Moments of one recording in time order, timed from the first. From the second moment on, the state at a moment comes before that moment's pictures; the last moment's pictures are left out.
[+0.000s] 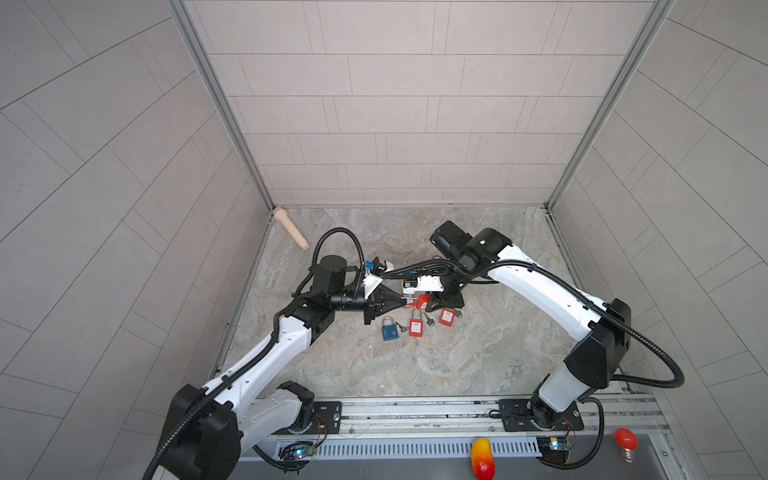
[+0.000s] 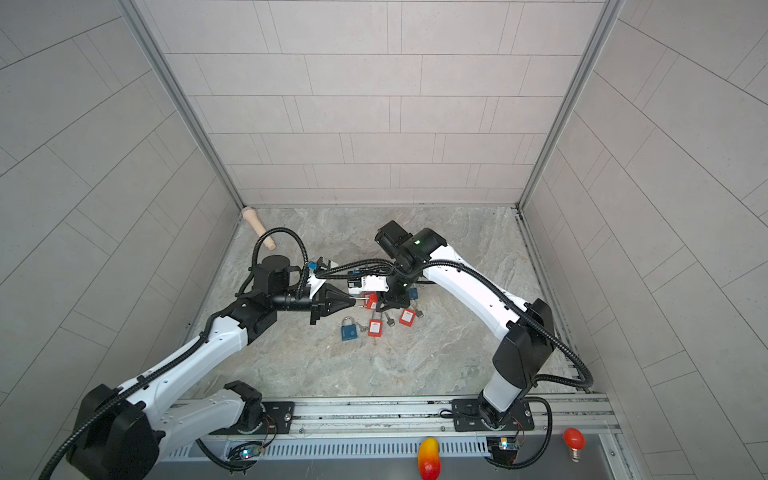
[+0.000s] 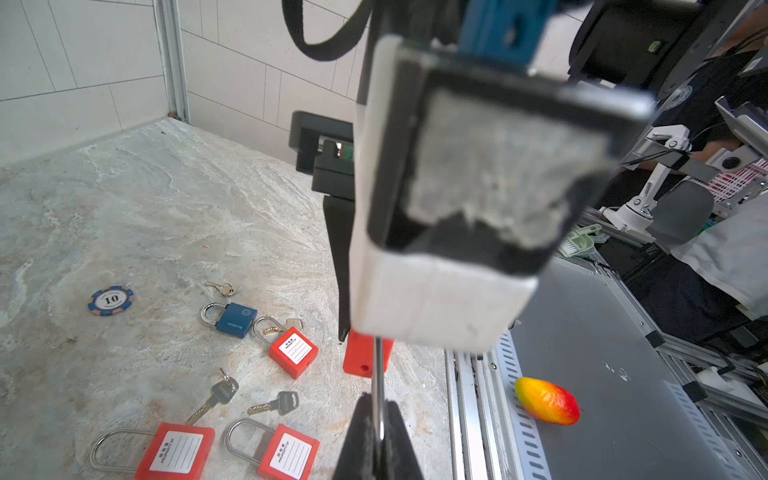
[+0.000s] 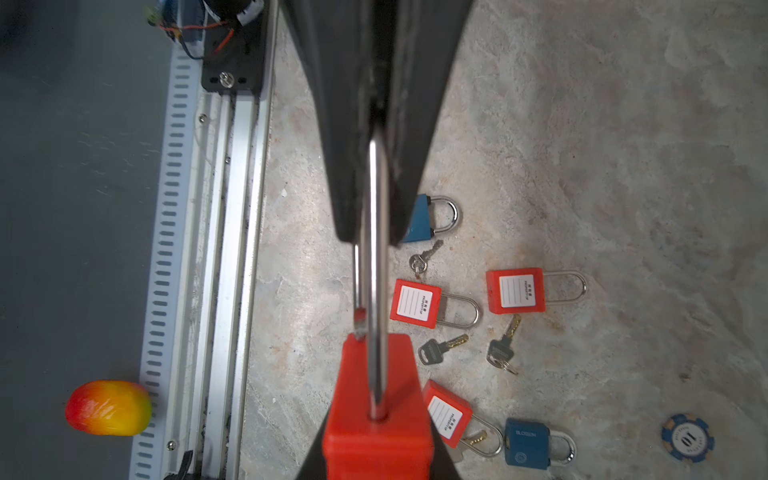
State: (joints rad) left arm -0.44 1.08 0.68 -0.02 1.02 0.07; right arm 0.66 1.64 1.62 -1.28 -0.49 -0.85
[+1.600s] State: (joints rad) left arm -0.56 1.15 0.61 0.35 0.89 0.00; right arm 0.44 1.41 1.57 -1.26 -0.49 -0.80
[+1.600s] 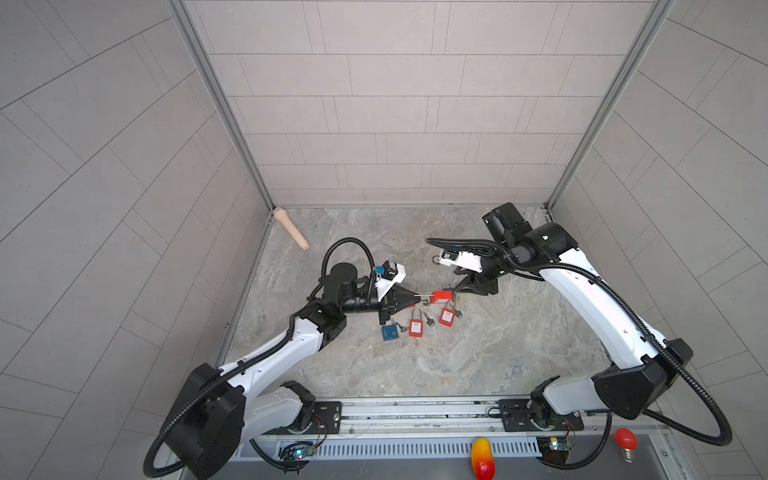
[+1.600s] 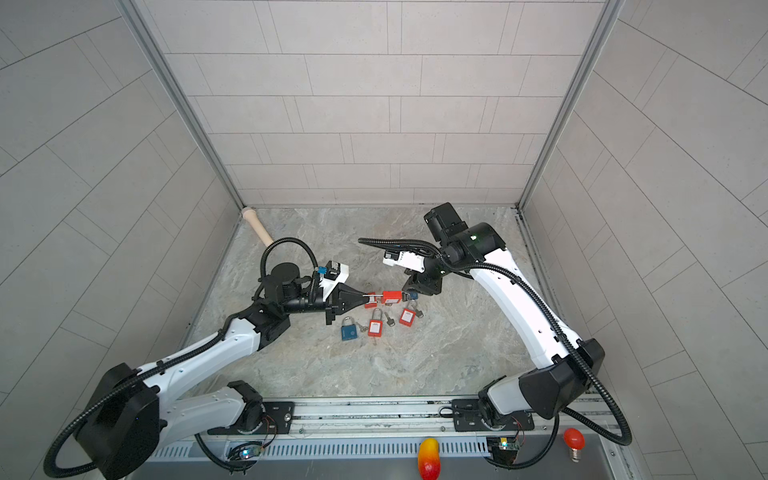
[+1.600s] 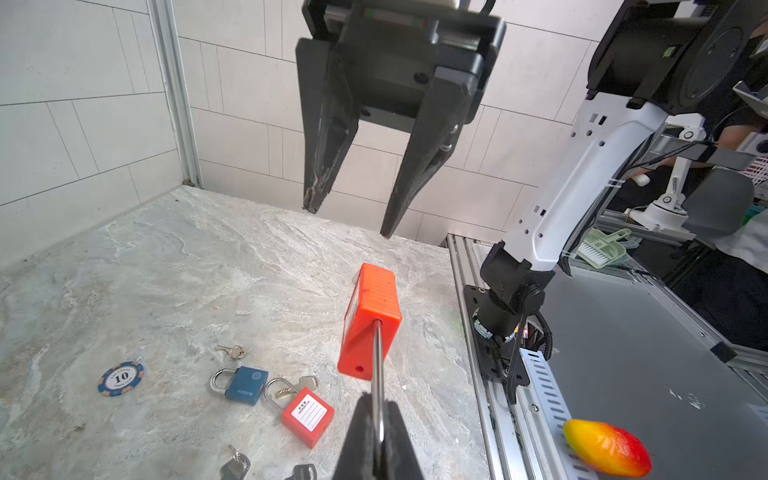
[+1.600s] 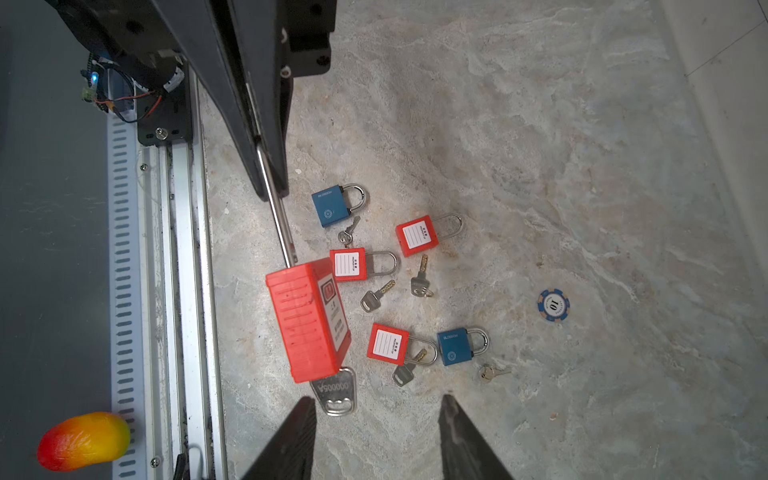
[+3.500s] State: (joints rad) left arm -0.60 1.19 0.64 0.43 0.89 -0.04; right arm 0.60 1.63 1.73 -1.39 -0.56 -0.89
